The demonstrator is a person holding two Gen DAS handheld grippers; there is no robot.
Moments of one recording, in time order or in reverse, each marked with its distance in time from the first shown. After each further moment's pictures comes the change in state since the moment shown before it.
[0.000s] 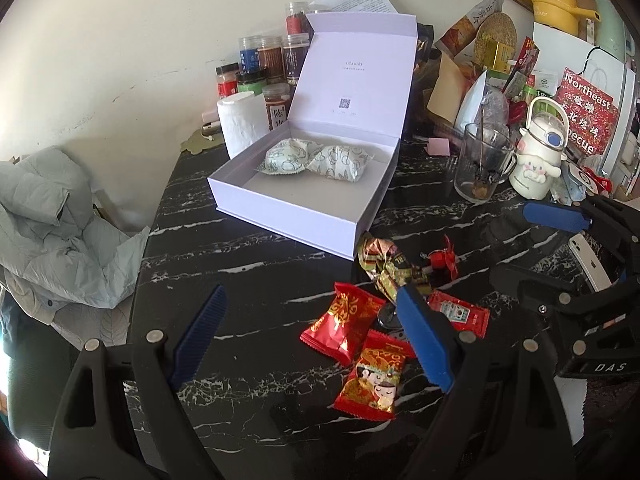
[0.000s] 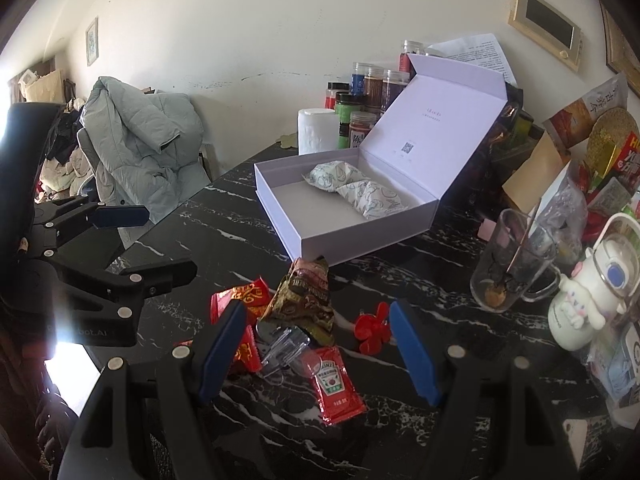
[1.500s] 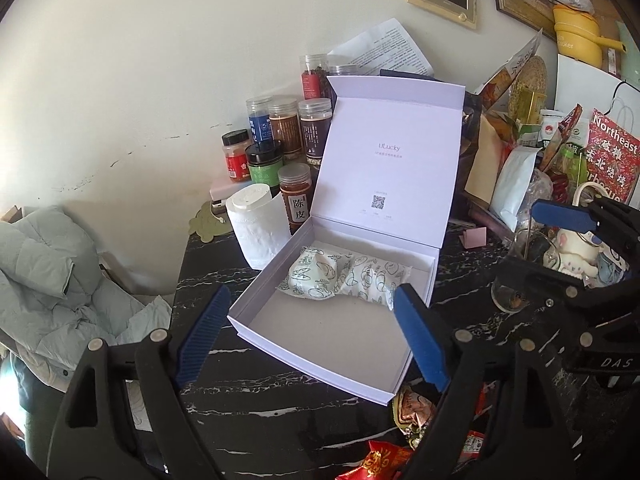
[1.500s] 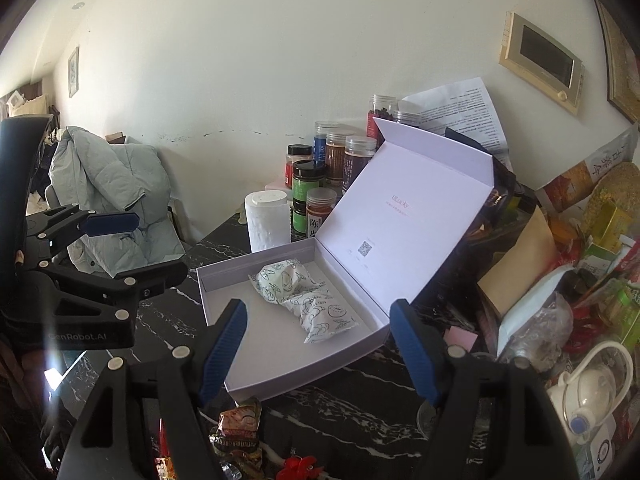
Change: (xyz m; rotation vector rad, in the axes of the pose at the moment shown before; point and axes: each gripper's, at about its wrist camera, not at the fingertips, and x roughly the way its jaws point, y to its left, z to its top) left arm 0.035 0.023 0.147 0.022 -0.121 0.055; right arm 0.023 -0.069 0.137 0.015 -0.120 -0.063
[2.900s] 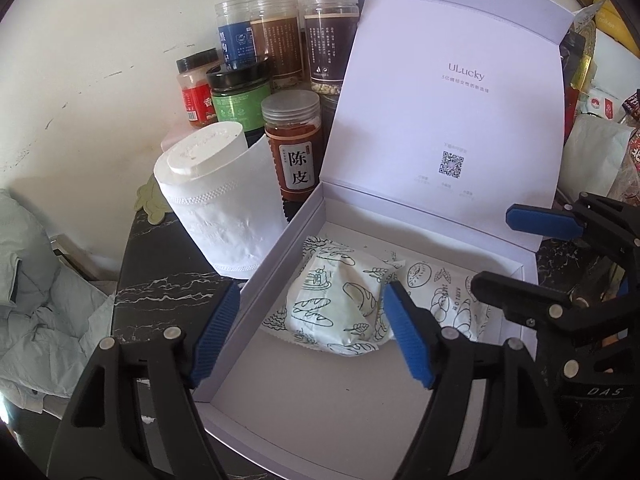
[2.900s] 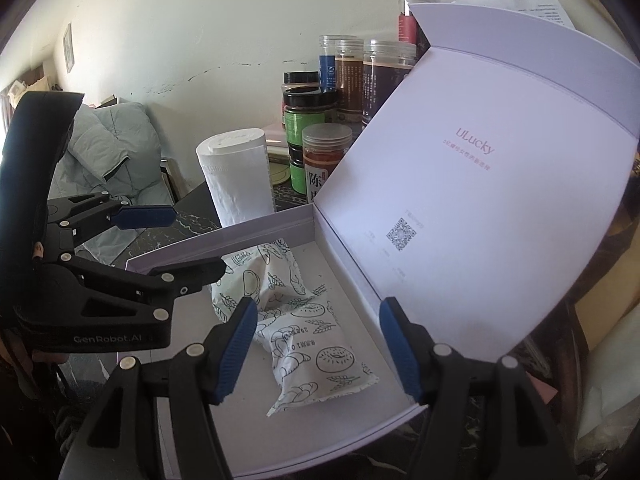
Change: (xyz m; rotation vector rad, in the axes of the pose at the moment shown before) left arm 0.200 0.021 0.018 -0.006 0.188 -0.048; right arm 0.199 -0.031 0.015 -0.013 0.173 0.114
